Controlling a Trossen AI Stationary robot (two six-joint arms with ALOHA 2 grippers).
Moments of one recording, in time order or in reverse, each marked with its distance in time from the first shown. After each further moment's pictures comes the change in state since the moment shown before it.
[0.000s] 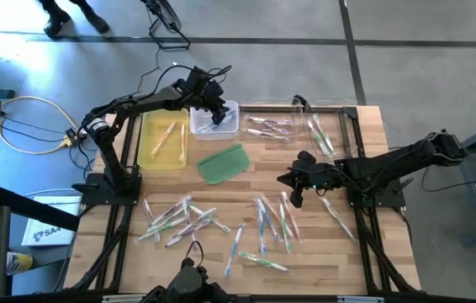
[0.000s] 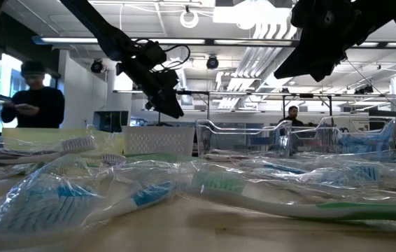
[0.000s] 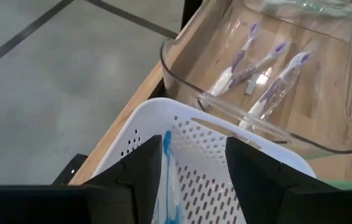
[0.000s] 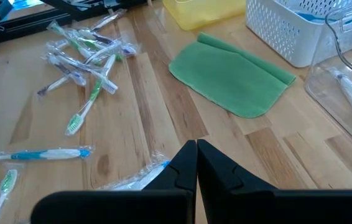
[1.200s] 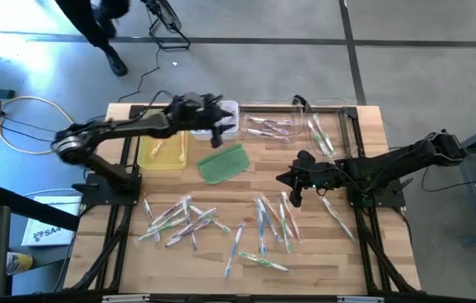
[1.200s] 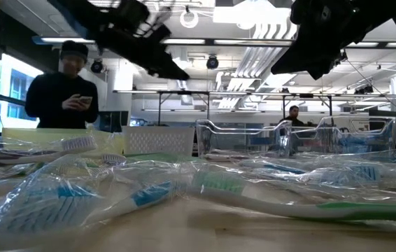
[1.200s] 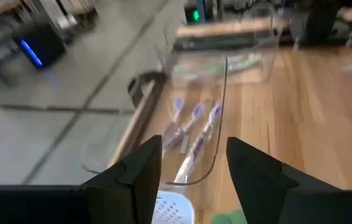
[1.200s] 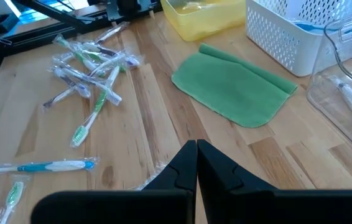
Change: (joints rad) left arm -0.256 -0.340 -0.338 0.366 -0.112 0.159; right arm 0.000 0.000 0.000 0.039 0.005 0.007
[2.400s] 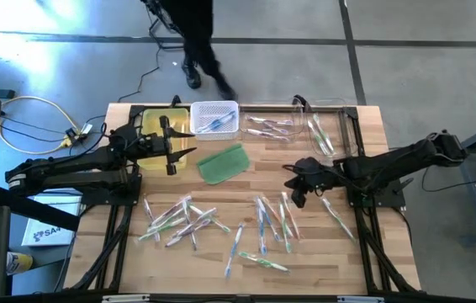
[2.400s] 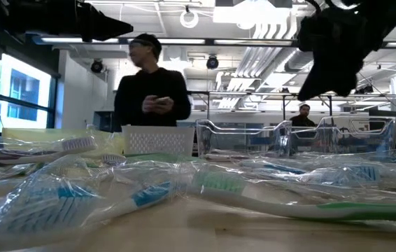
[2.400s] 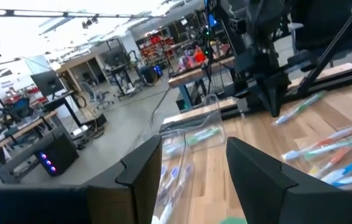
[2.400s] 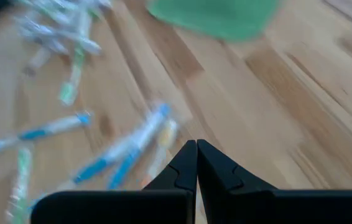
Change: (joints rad) left arm -0.157 -0.778 -0.513 0.126 0.013 0.082; right arm -0.006 -0.007 0.016 -0.278 -0.100 0.296
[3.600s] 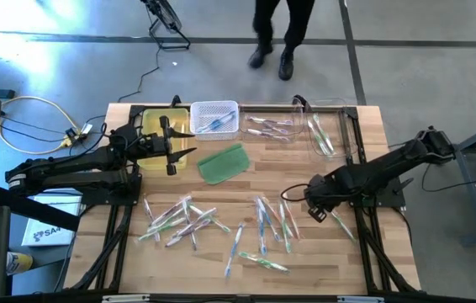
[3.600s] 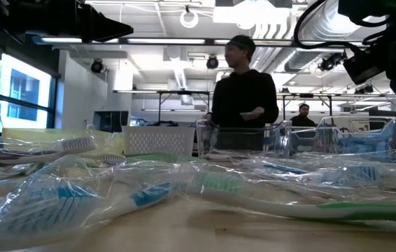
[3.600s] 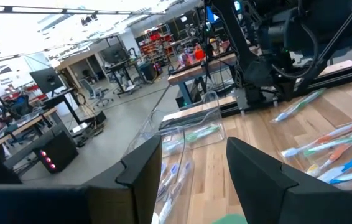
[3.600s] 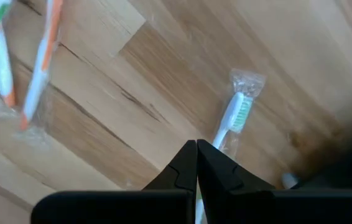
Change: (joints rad) left arm 0.000 0.000 0.000 -0.012 -0.004 0.000; right arm 0.155 0.158 0.154 -0.756 -0.270 0.409
